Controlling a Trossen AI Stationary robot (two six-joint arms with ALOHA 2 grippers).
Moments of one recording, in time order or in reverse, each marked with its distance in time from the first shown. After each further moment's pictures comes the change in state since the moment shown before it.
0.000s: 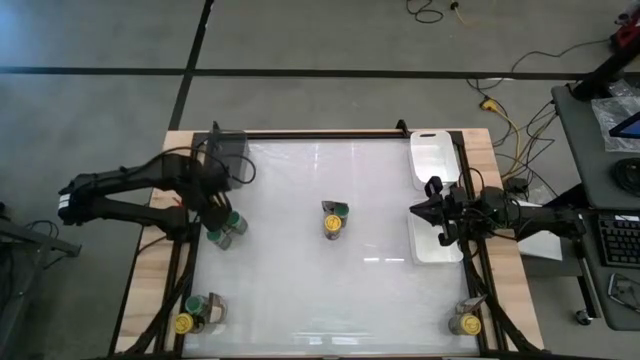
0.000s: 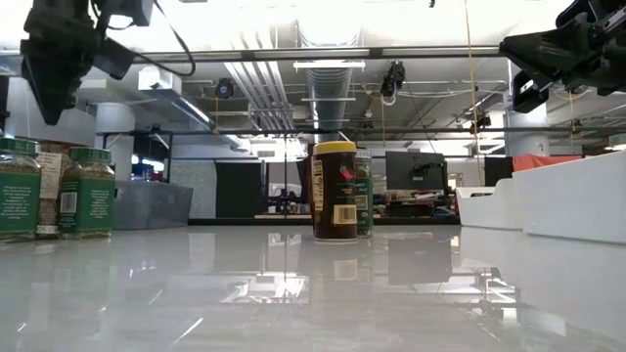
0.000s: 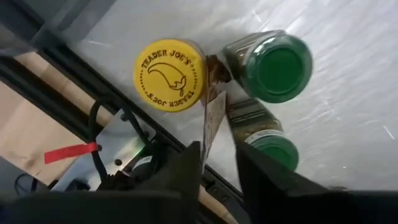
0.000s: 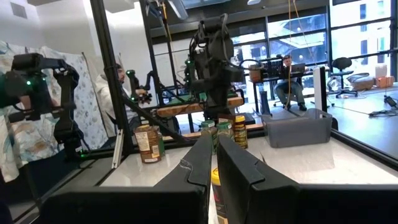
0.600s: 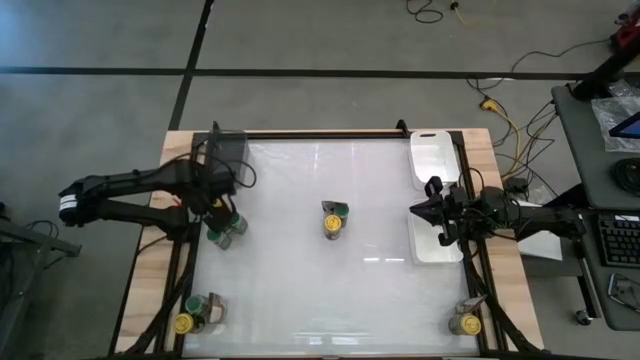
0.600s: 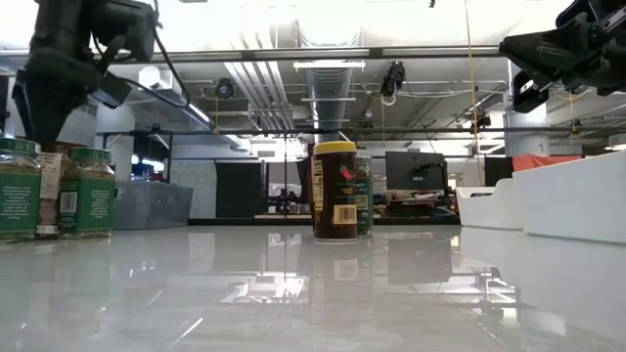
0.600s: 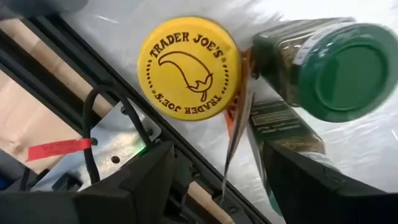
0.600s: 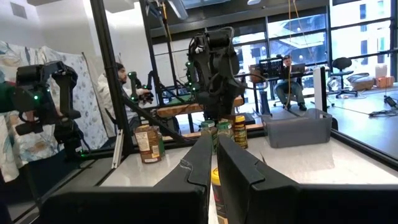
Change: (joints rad) left arm 0.042 0.017 -0.148 0.082 -0.008 -0.035; right arm 0.000 0.000 0.000 0.000 0.000 0.000
